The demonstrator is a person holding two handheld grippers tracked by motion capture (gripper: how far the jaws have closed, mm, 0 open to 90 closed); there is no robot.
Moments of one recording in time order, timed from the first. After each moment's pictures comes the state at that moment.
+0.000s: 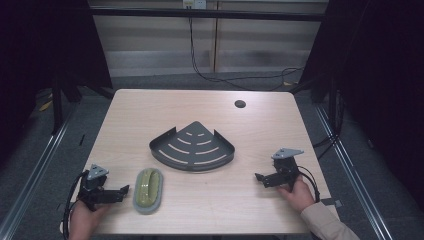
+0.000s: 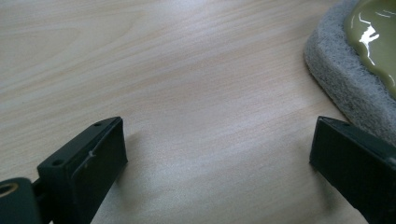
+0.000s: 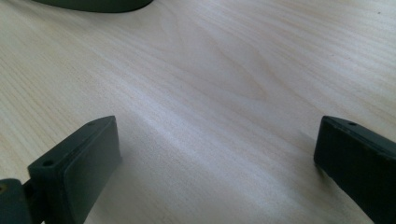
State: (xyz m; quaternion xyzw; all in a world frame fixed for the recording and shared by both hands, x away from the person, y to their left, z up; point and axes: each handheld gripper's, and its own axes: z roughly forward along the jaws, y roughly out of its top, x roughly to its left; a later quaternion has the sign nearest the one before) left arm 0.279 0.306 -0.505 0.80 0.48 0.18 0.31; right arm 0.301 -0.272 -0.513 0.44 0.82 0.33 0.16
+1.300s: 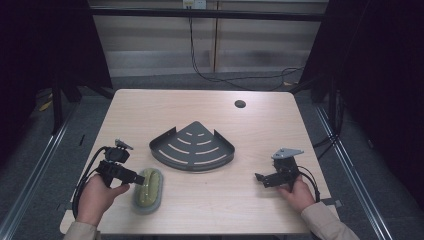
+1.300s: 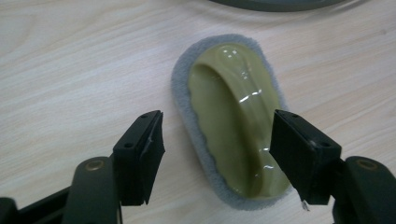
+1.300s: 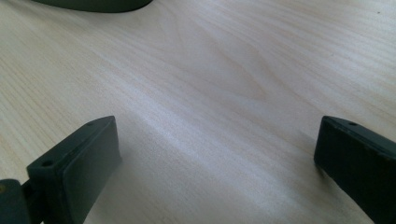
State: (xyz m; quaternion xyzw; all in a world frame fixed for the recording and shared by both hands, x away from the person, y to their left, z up) left arm 0.307 0.225 -0.411 0.83 0.53 0.01 0.18; right arm 0.301 -0.272 -0.513 0.44 0.82 0.33 0.17
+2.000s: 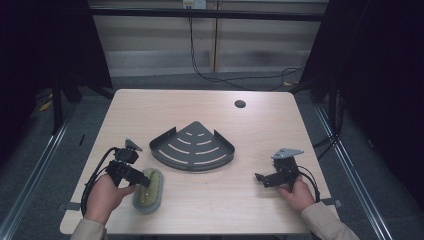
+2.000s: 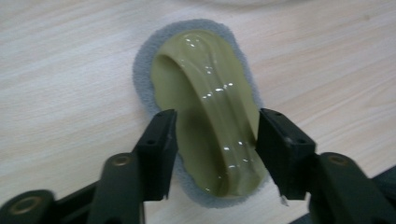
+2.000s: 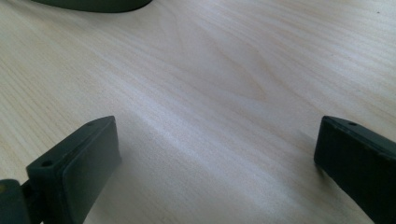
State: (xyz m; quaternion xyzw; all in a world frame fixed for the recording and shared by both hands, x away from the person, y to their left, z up) left arm 0.310 0.207 -0.416 0.83 0.53 -0.04 0.15; right arm 0.301 -0.272 -0.513 0.44 0.82 0.33 0.17
